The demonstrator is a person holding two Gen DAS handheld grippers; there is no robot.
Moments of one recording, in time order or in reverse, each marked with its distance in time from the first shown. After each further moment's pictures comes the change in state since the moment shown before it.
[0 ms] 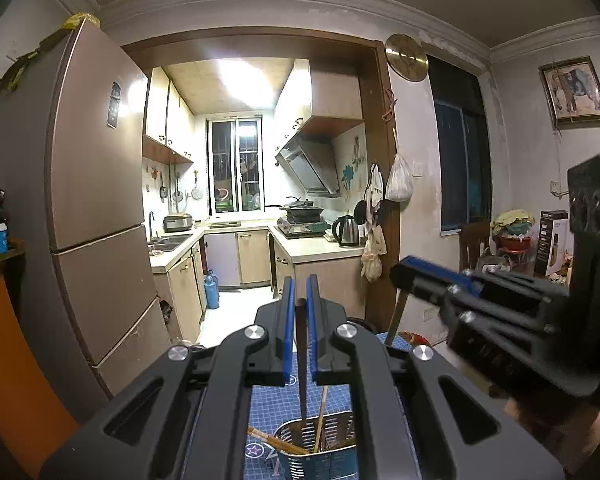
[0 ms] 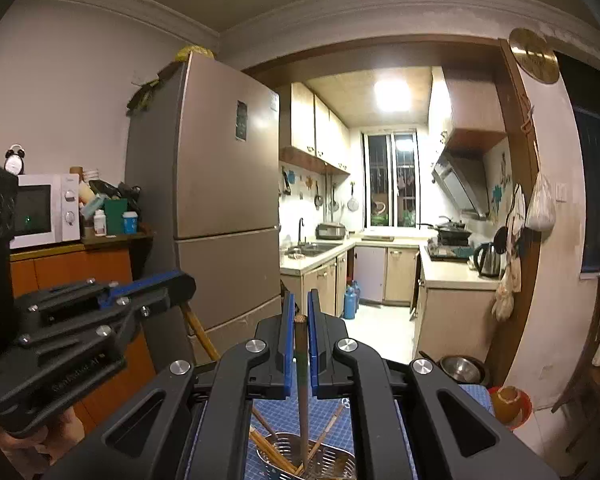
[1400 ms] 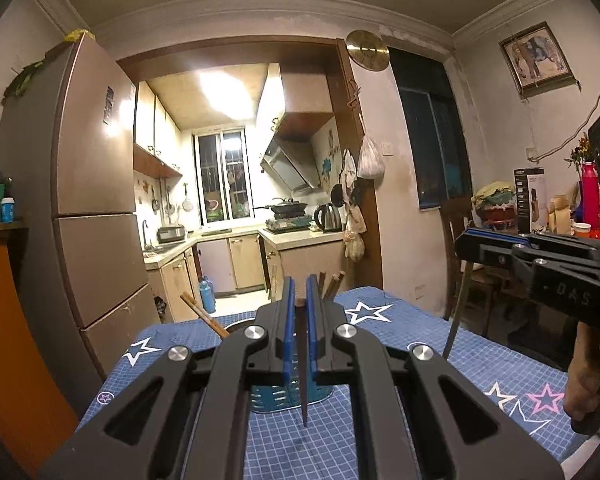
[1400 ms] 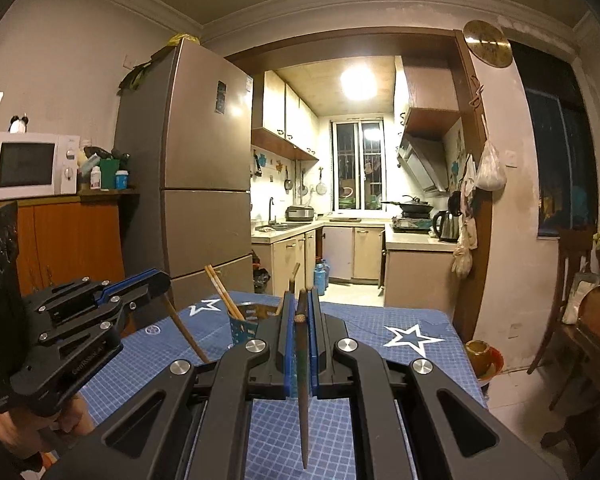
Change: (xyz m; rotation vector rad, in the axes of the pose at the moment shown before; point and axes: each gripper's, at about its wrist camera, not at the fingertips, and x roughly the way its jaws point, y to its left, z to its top) left arm -0.069 -0.068 -0.158 0.086 -0.056 -0.020; right arm -0.144 -0.016 -0.172 0.019 0.013 -0.106
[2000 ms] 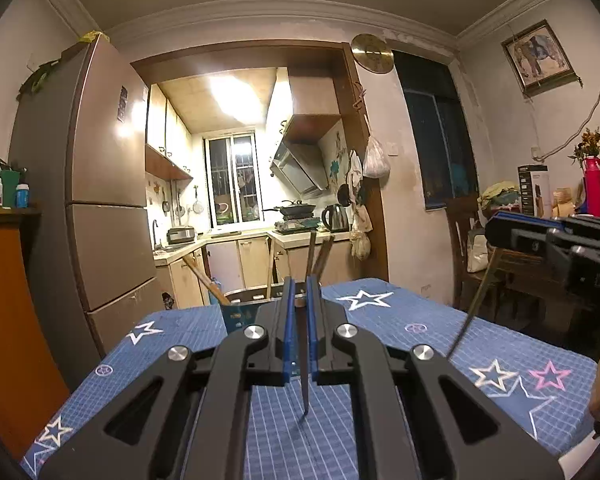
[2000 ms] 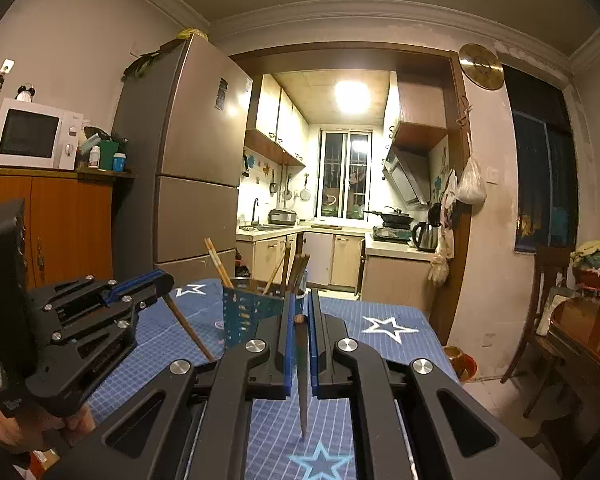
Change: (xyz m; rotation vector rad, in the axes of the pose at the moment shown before) left arm -0.021 -0.025 -0.053 -0.002 -0.040 0.051; right arm -0.051 0.022 -0.052 -0.083 -0.033 -0.086
